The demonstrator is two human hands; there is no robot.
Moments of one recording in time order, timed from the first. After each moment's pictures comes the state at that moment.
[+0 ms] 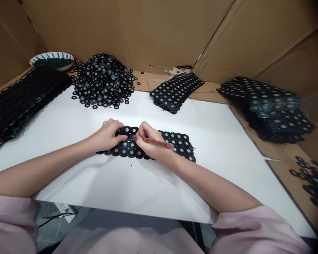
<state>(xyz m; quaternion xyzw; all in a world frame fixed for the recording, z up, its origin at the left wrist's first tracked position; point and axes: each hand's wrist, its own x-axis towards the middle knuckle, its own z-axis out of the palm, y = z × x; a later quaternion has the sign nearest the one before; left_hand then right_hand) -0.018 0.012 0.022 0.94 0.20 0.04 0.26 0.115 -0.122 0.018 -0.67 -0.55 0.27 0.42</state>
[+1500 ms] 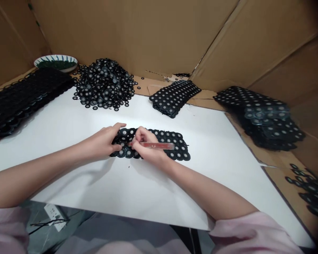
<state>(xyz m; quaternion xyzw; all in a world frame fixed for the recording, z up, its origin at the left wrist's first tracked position) -0.037 -0.005 0.031 0.93 0.23 0.01 0.29 0.100 -0.124 0.015 -0.62 -0.55 0.31 0.46</state>
